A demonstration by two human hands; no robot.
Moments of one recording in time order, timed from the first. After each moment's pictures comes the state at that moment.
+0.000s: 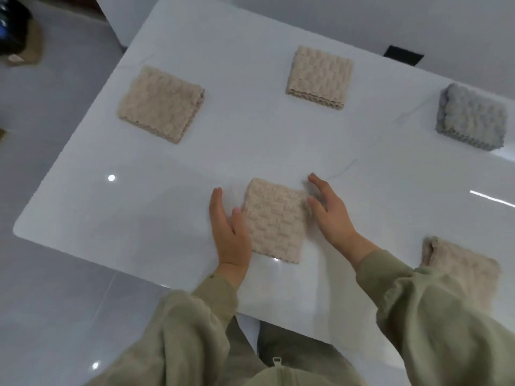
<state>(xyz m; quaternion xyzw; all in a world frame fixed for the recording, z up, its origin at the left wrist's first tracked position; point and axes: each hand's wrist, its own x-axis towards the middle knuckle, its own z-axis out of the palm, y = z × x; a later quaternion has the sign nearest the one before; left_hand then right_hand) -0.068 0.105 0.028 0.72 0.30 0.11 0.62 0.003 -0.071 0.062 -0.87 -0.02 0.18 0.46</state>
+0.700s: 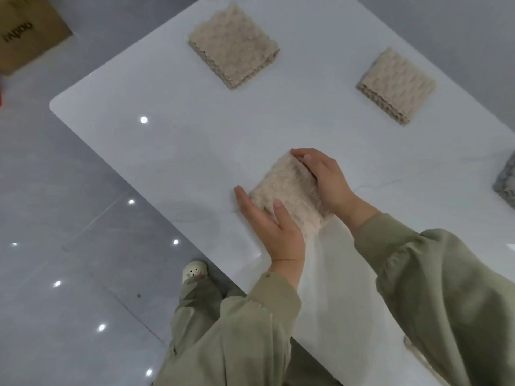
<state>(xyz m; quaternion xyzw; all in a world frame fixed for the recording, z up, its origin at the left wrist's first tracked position) -0.074 0.013 0.039 0.55 0.46 0.33 0.61 0.045 -0.008 0.062 -0.82 -0.18 0.31 0.45</state>
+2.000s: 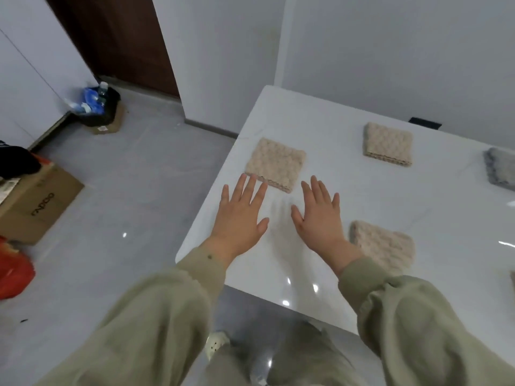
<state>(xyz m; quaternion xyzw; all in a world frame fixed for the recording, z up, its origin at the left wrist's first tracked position) -0.055 0.395 0.132 1.00 -0.07 -0.05 0.03 -0.022 0.216 0.126 -0.99 -0.11 0.04 0.10</state>
